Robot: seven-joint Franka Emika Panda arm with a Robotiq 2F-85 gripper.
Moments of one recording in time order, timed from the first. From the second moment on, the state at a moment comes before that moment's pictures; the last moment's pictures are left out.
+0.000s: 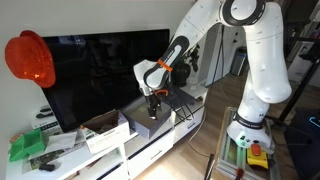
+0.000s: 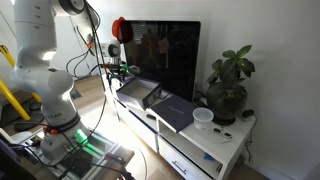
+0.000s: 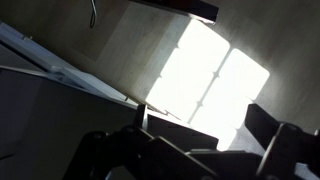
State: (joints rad) arm 0.17 0.39 0.12 -2.16 -0.03 2.24 0.05
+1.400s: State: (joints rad) arm 0.20 0.58 0.11 -2.12 -0.06 2.64 0.05
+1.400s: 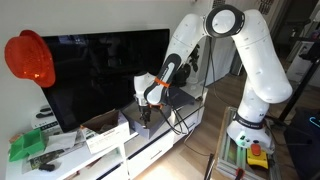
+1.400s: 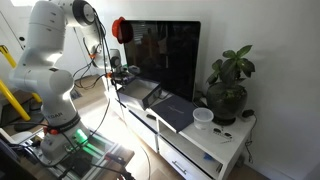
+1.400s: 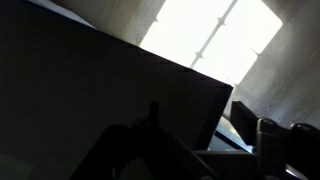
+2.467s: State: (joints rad) arm 0.18 0.67 0.14 -2.12 -0.02 2.79 0.05
